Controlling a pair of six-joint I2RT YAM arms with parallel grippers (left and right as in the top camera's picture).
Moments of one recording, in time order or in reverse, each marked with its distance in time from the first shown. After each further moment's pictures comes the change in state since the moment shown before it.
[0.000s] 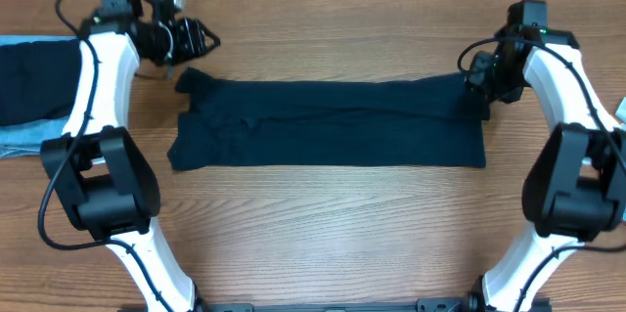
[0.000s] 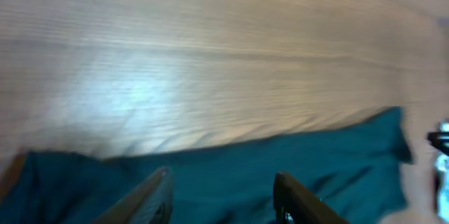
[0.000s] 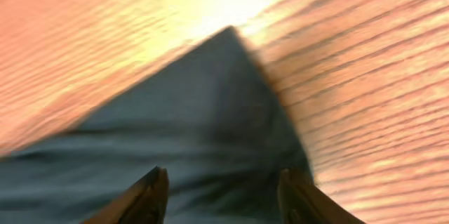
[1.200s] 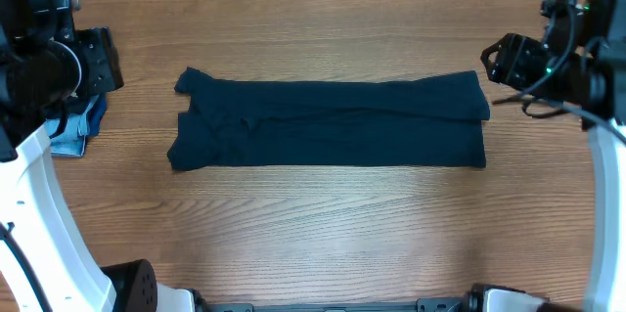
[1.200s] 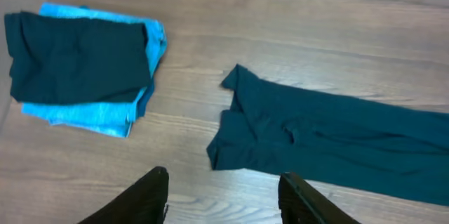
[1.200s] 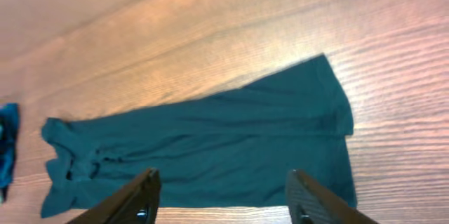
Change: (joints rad) left arm 0.000 -0.467 0.581 -0.837 -0.620 0.042; right arm 0.000 -0.589 0.014 -0.203 -0.222 -0.047
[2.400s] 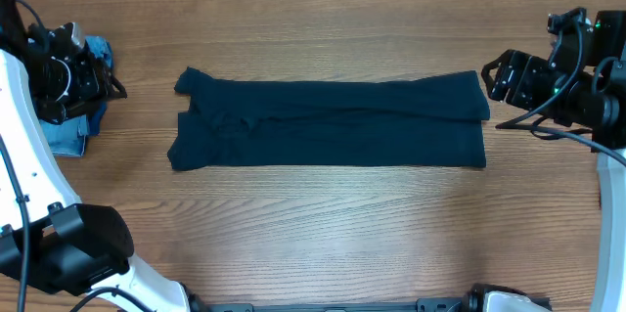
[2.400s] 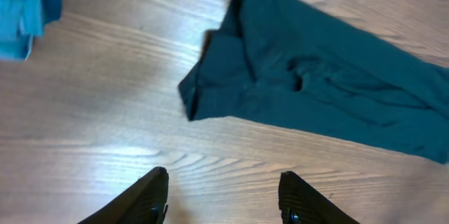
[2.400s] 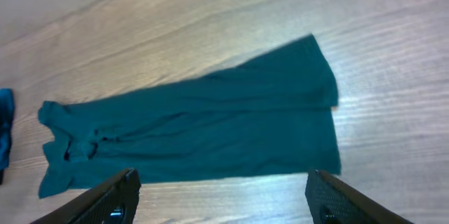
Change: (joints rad) left arm 0.275 0.230 -0.345 0.038 0.318 0.116; right arm -0.011 -0.065 0.000 -0.123 0.029 -0.016
